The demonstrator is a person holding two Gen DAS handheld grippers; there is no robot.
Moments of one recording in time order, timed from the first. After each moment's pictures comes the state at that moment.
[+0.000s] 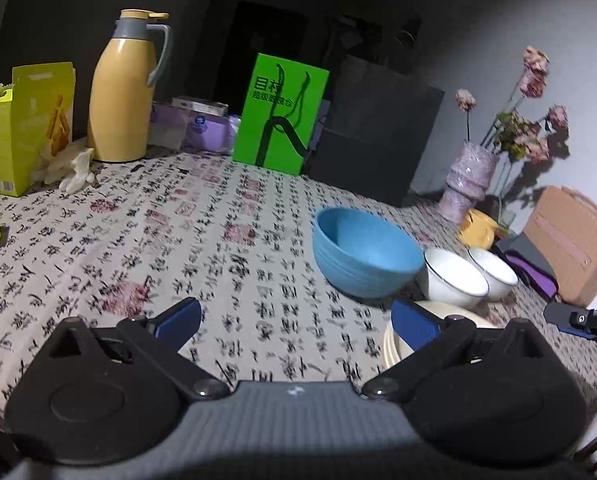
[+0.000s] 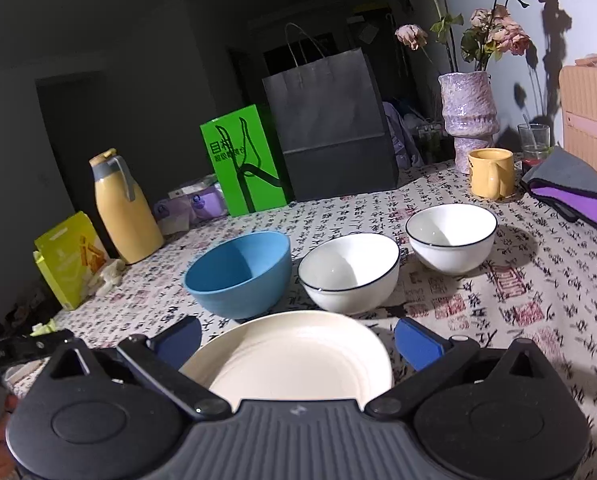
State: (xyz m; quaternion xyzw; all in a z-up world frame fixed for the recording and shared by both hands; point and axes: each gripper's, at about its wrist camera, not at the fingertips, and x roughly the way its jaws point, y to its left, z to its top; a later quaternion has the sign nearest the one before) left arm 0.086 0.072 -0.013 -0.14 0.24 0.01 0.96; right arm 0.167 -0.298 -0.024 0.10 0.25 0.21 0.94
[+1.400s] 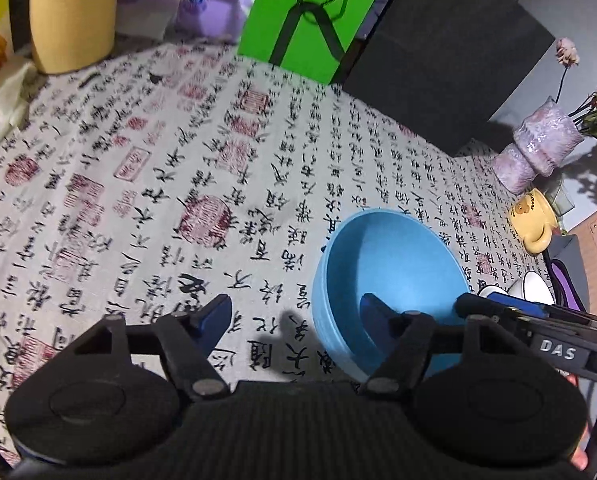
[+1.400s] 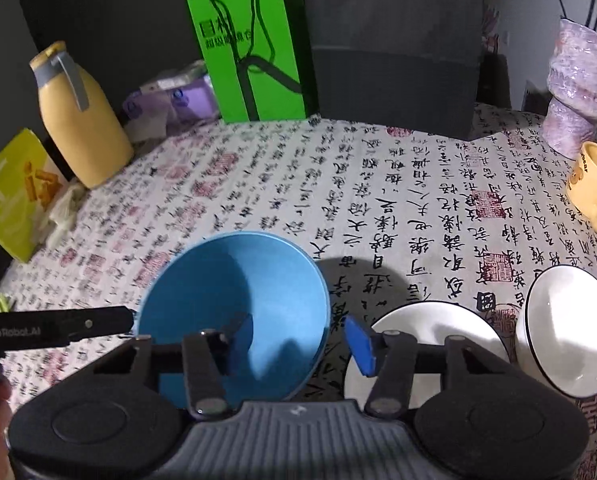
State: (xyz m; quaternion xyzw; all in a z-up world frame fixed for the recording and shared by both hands) left arm 0.307 0.088 -0.016 -0.21 0.46 0.03 0.86; right arm 0.386 -0.164 -0.006 -0.02 0.45 0.22 0.87
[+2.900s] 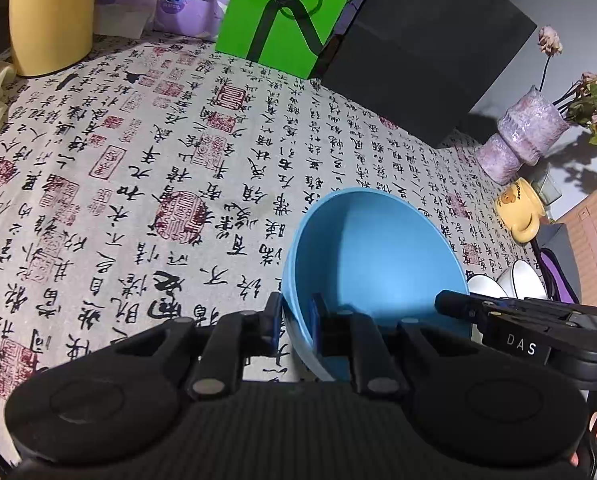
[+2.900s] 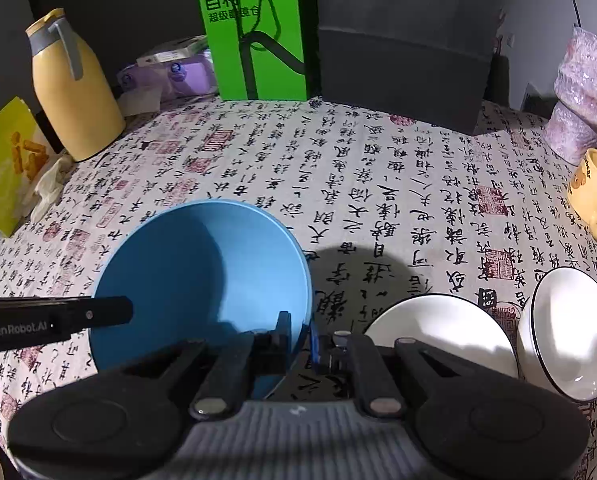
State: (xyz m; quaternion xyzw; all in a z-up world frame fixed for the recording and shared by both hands) left arm 0.303 0.078 -0.018 -0.21 0.45 0.00 0.87; right arm 0.381 -0.149 -0.011 -0.05 0.46 0.21 0.86
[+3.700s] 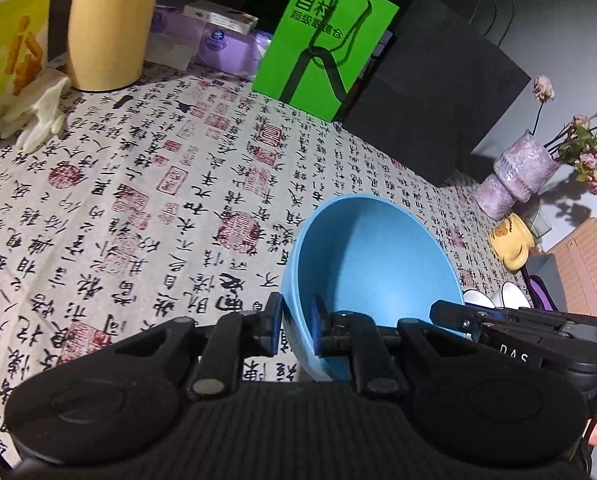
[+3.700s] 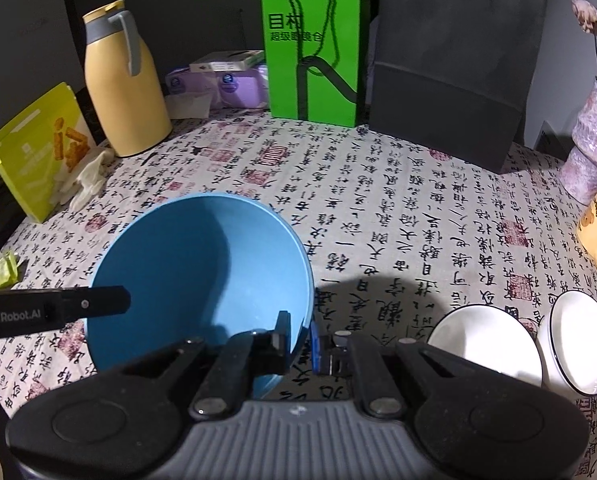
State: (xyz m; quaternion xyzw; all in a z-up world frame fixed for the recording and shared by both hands) left arm 0.241 0.122 0.011 -0.23 0.40 0.02 0.89; right arm 0.333 -0.105 0.020 -0.08 0.43 0.24 0.87
